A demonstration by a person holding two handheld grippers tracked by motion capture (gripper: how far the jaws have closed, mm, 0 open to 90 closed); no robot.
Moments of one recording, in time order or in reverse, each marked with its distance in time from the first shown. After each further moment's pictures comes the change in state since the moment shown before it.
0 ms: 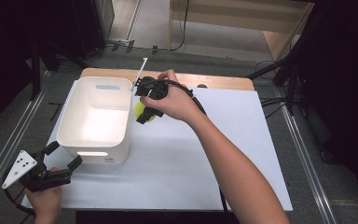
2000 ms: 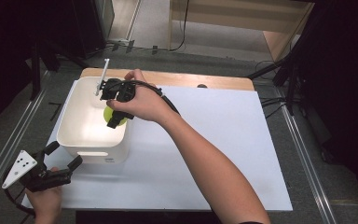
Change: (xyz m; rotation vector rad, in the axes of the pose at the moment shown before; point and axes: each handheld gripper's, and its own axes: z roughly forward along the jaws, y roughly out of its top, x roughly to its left) left arm 0.000 0.000 0.000 -0.001 -0.003 -0.001; right arm 0.036 0.070 0.019 -0.004 0.040 -0.115
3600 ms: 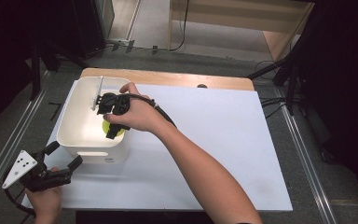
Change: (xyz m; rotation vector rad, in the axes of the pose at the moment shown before) left arm 0.000 0.000 0.000 0.002 -0.001 0.002; right arm 0.007 -0.001 0.045 0.058 0.007 -0.026
